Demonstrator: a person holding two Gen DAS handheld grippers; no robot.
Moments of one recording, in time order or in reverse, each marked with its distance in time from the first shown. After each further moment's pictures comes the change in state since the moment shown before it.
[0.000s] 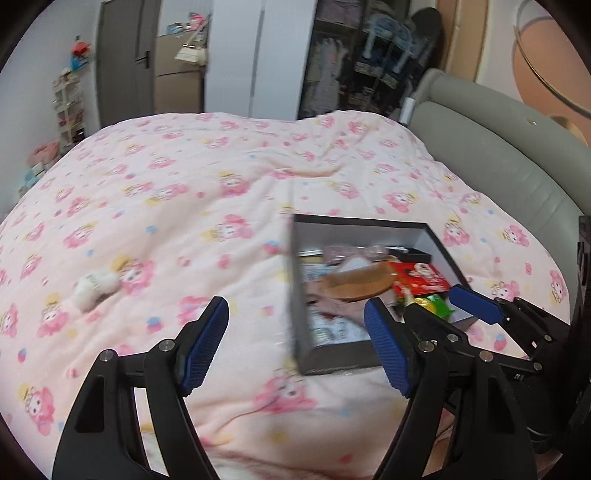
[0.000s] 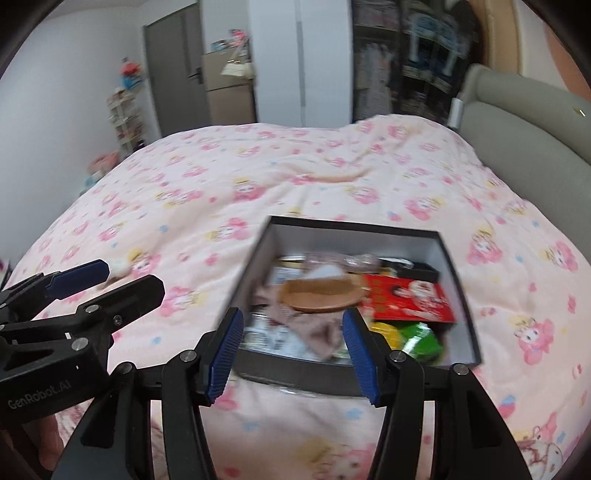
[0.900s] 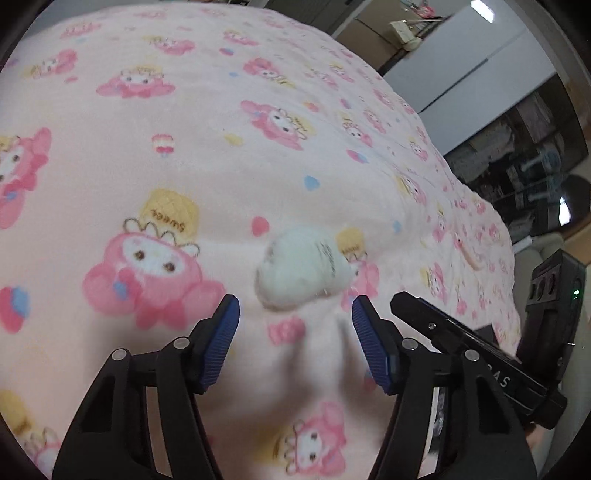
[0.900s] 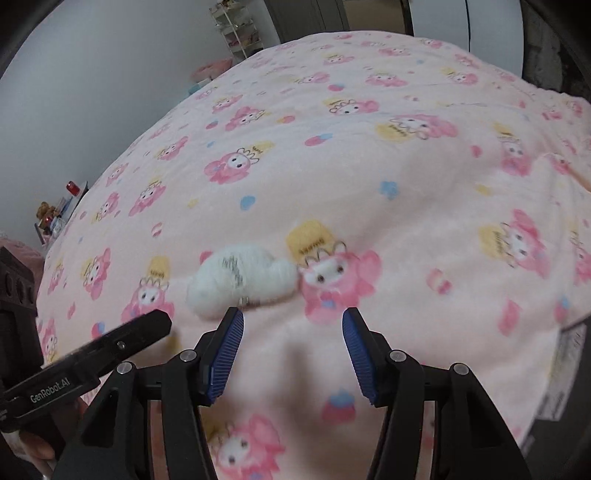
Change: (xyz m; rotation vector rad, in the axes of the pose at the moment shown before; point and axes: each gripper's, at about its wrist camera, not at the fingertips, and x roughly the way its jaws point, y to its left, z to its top) left arm 0.108 0.370 -0.052 -0.743 0.102 0.027; right arm 0.269 0.262 0.074 -0.152 0.357 0.436
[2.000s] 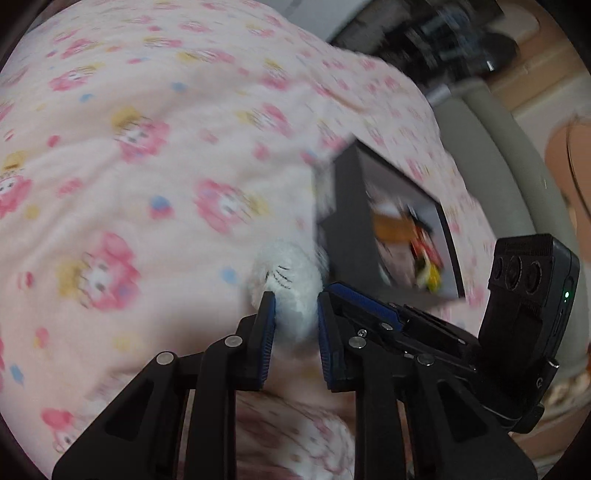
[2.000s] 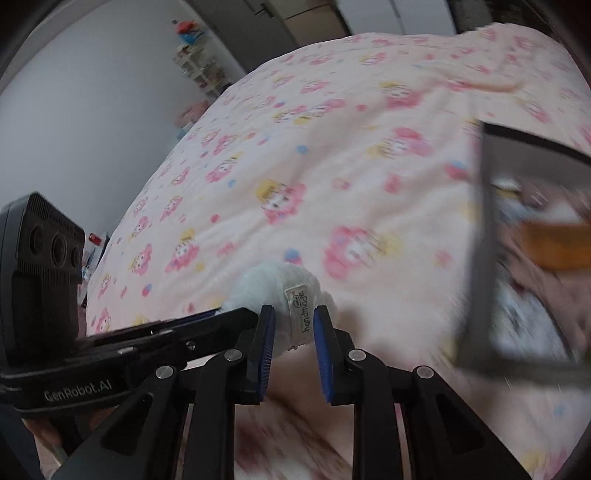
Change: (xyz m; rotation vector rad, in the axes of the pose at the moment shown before) left arm -0.050 -0.203 -0.182 0.427 0.334 -0.136; right arm -0.194 -0.080 -0.190 0.256 -0.111 0.056
